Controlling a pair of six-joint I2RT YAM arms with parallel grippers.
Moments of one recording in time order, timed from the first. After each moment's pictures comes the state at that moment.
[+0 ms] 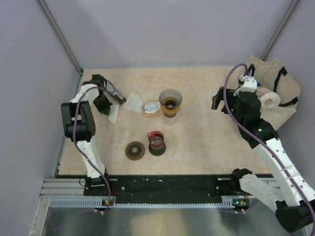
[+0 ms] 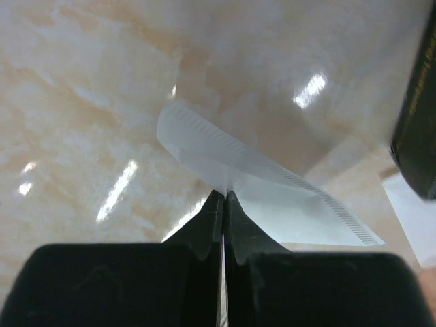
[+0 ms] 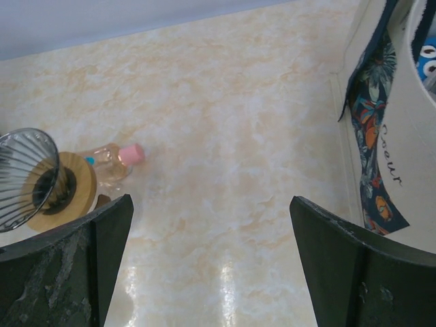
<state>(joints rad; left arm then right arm) 0.09 2.07 1.58 -0.87 -0.10 -0.54 0.36 0.89 0.97 -0.41 0.32 0.33</state>
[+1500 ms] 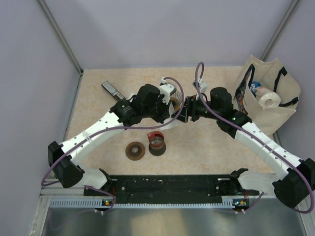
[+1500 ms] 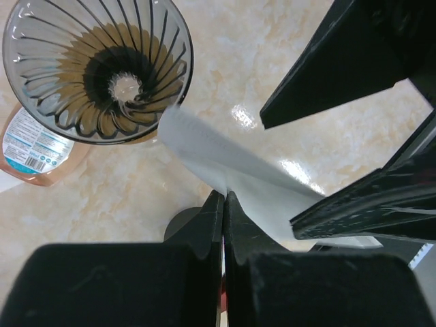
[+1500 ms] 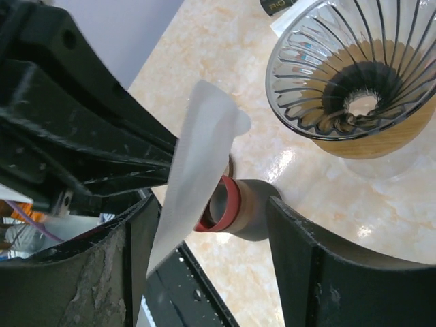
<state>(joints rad) -0.81 1.40 1.37 -0.61 0.09 -0.16 0.57 1.14 0.98 -0.19 -0.48 0.47</state>
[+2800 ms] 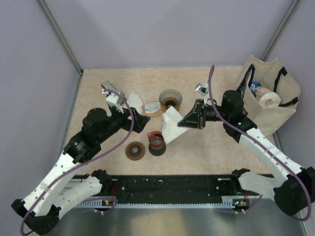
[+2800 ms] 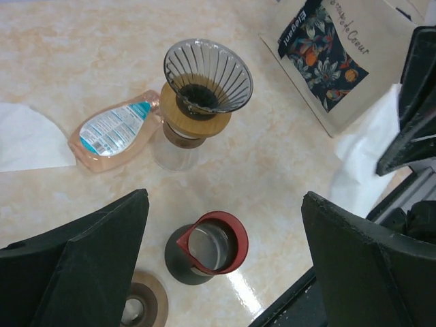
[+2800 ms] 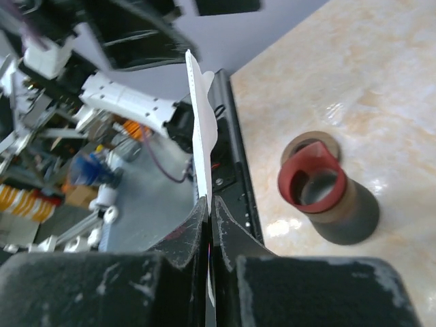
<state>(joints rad) -0.67 0.76 0.98 -0.42 0.02 -0.35 0.46 1.06 0.86 0.05 -1.01 0.53</state>
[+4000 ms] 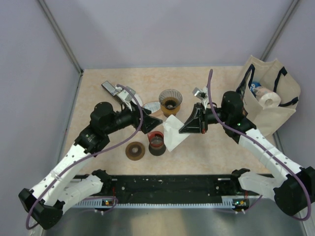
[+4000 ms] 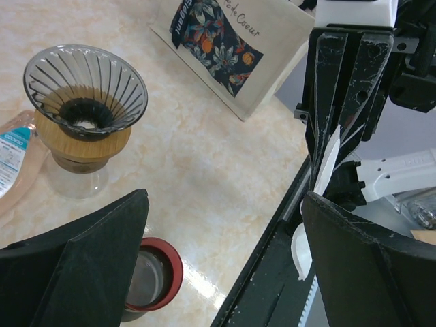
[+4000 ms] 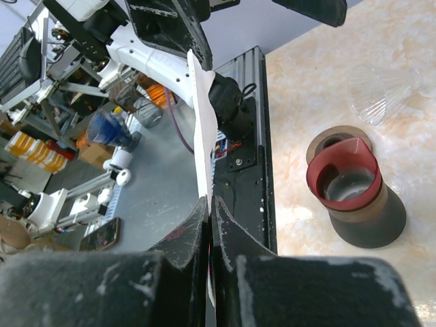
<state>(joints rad) -0.59 0.86 0.90 -0.15 0.43 -0.44 0.46 1.07 0.83 0.12 -1.23 0.48</state>
